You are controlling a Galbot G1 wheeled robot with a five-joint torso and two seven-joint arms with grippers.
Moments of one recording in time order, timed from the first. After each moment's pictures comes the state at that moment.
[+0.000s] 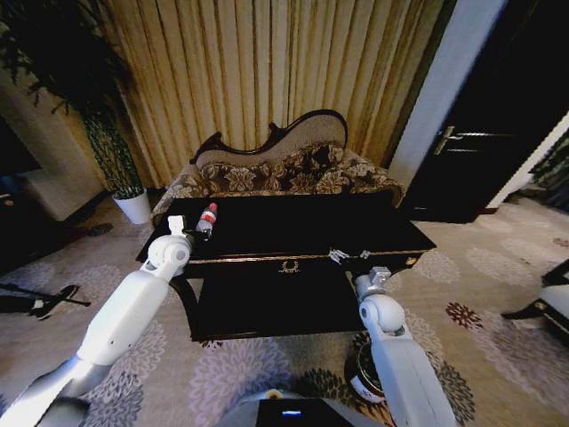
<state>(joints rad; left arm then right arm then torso) 0.73 -0.88 -0.16 -1.76 -0.76 0.54 -0.37 -1.23 1.34 0.57 1.89 0.32 -0.19 0.00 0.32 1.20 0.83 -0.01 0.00</state>
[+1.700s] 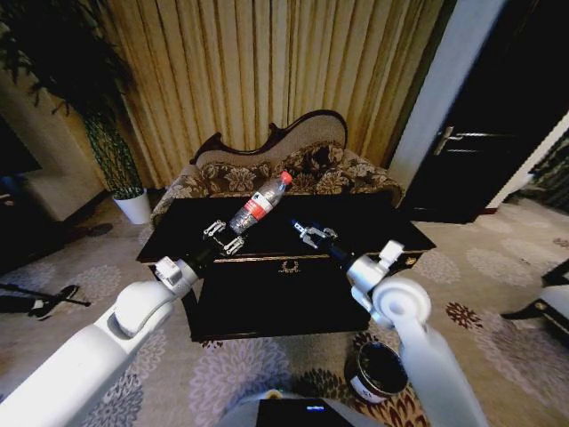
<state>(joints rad) 1.08 -0.70 -0.28 -2.19 -0.48 0.06 0.10 -1.03 1.10 0.41 2.17 1.14 -0.48 0.00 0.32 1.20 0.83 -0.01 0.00</state>
